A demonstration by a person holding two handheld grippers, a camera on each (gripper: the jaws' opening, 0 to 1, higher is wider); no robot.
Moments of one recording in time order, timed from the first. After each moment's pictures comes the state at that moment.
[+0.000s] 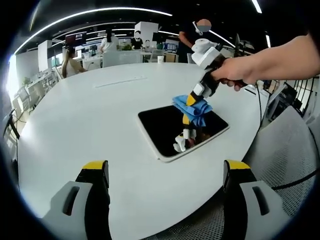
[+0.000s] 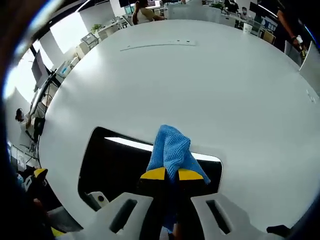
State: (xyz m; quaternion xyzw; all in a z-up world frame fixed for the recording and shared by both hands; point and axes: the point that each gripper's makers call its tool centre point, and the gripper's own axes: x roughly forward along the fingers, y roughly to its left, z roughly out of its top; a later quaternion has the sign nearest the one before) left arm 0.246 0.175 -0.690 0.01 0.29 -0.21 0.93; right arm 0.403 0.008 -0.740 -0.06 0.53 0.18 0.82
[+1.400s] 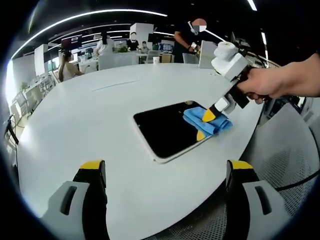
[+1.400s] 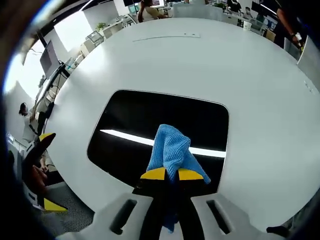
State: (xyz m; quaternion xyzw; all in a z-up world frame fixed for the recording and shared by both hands) left arm 0.242 0.166 -0.684 0.02 0.28 -0.22 0.93; right arm 0.324 -0.001 -0.741 -0.05 0.53 0.19 0.82
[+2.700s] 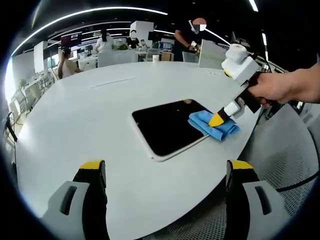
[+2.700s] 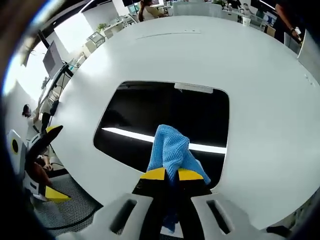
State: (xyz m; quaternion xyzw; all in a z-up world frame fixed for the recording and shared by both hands) left arm 0.239 0.166 -0.687 0.01 0.29 -0.22 0.93; right arm 0.299 -0.004 -0.741 -0.04 0.54 0.20 0.81
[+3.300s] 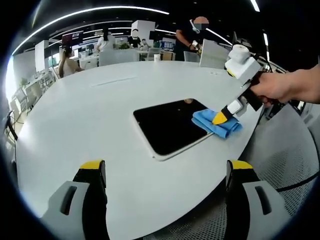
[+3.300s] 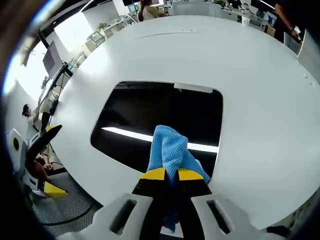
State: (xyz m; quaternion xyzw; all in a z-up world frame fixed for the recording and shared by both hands) left arm 0.240 0.168 -0.689 0.01 0.30 -0.22 0.93; right arm 0.301 -0.020 -0.740 -0.04 0.54 0.20 0.81
